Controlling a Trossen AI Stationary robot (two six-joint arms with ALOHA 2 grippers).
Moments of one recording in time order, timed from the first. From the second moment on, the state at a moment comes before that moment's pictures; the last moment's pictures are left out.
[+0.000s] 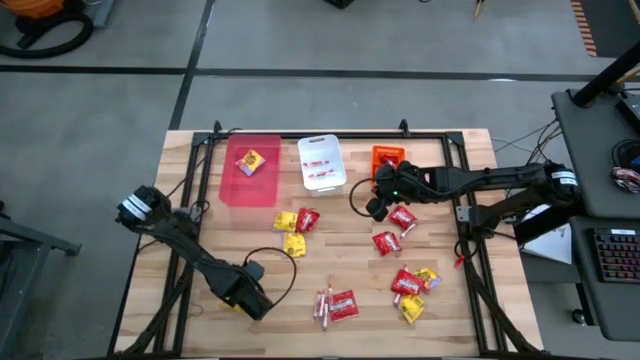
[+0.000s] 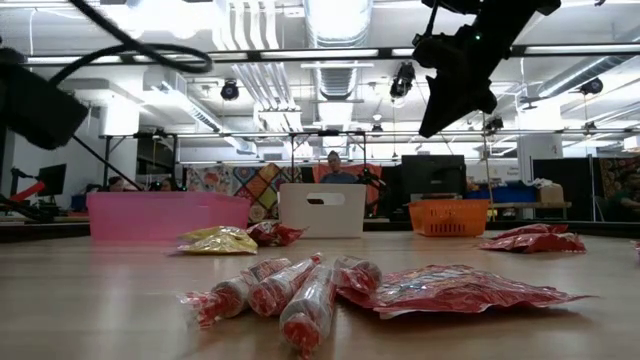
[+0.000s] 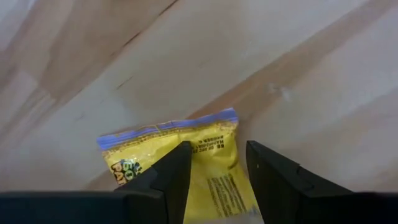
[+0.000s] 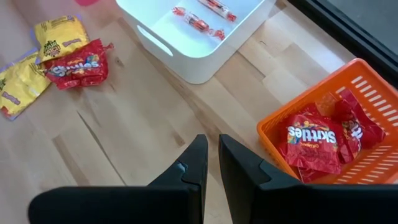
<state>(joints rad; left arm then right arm) -0.69 1.74 1.01 -0.81 0.10 -1.64 -0.09 1.29 0.95 -0.59 0.32 0.48</state>
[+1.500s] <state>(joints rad) -0.64 1.24 0.96 0.15 -0.42 0.19 0.10 1.29 0.67 0.58 -0.09 -0.03</state>
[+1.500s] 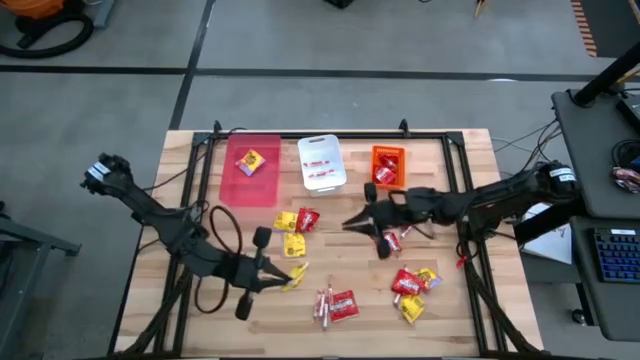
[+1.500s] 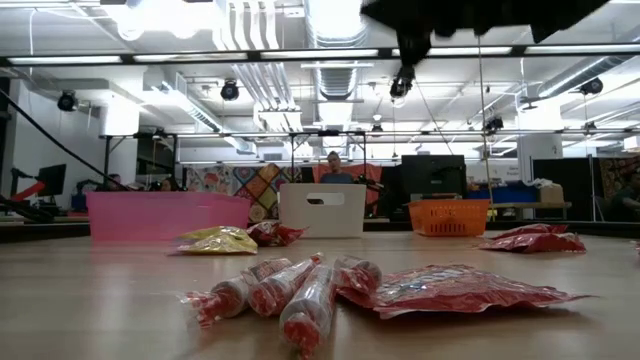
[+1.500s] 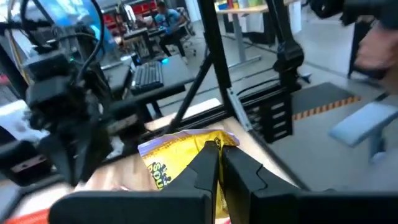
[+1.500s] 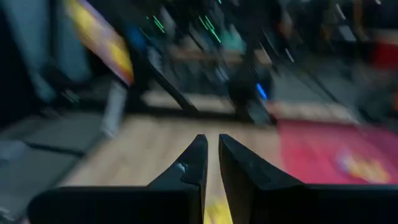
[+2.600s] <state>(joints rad) -0.43 1.63 0.96 0.76 -0.29 0.30 0.21 1.34 0.63 0.74 -0.24 0.03</state>
